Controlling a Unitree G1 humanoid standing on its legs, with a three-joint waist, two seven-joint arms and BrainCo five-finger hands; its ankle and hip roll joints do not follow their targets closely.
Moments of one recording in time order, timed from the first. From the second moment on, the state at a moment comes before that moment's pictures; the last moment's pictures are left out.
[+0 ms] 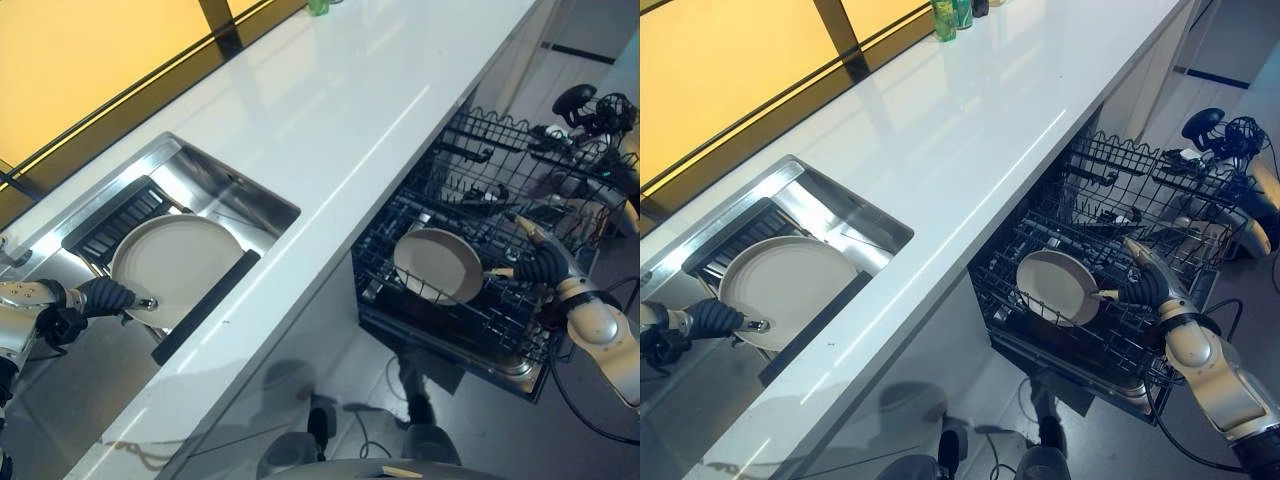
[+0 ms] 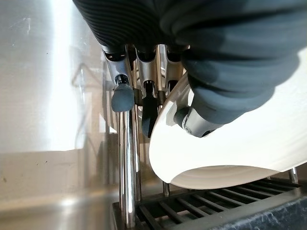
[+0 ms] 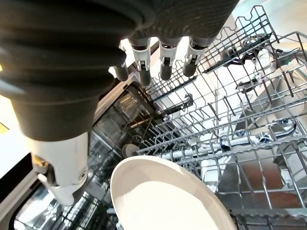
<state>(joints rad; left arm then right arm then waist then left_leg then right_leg) -0.25 1.14 -0.19 0.56 -0.35 0.21 -0.86 0.04 -0.98 0.11 -0.08 -0.01 0.14 -0.14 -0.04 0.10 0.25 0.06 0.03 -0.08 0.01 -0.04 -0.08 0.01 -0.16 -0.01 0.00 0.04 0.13</state>
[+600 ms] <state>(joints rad) -0.07 1.10 0.13 0.49 -0.33 0.02 -0.39 0.12 -0.86 0.07 -0.11 -0.01 0.16 -0.20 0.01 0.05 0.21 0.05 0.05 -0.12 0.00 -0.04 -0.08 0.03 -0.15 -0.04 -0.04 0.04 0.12</state>
